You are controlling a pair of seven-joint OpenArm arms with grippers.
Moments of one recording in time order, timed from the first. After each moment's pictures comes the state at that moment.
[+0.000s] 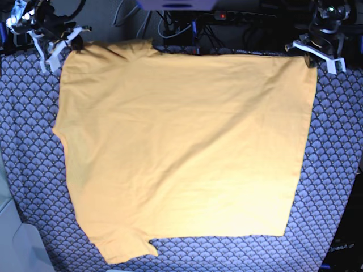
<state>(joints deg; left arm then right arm) 29.5 3.2 -43.3 104.0 -15.8 -28.5 35.5 -30.3 3.1 36.6 104.5 27.4 39.3 -62.6</state>
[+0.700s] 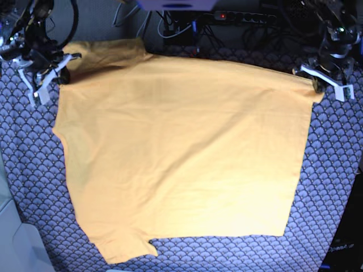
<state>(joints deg) 19.0 0.8 -43.7 109.0 -15.8 -27.9 47.3 -19.2 6.0 36.7 110.8 27.8 39.3 -69.7</state>
